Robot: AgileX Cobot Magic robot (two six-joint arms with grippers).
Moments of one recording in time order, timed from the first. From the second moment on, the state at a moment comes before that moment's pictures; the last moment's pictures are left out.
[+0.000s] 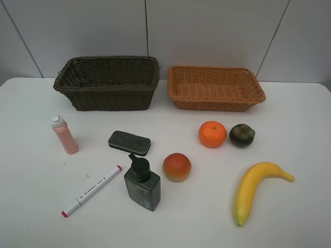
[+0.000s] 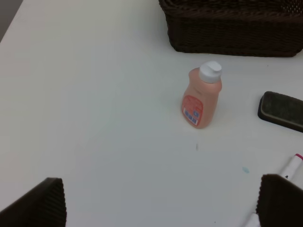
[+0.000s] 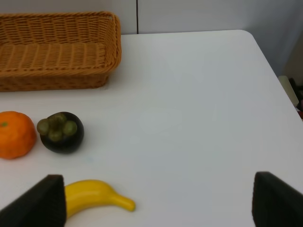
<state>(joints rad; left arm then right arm) -0.06 -0.01 -0.51 0.06 1.07 -0.15 -0.06 0.00 -0.52 -0.10 1.06 0.04</state>
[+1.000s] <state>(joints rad) -0.06 -0.01 -0.51 0.06 1.07 -0.15 -0.06 0.00 -0.52 -0.10 1.06 0.04</state>
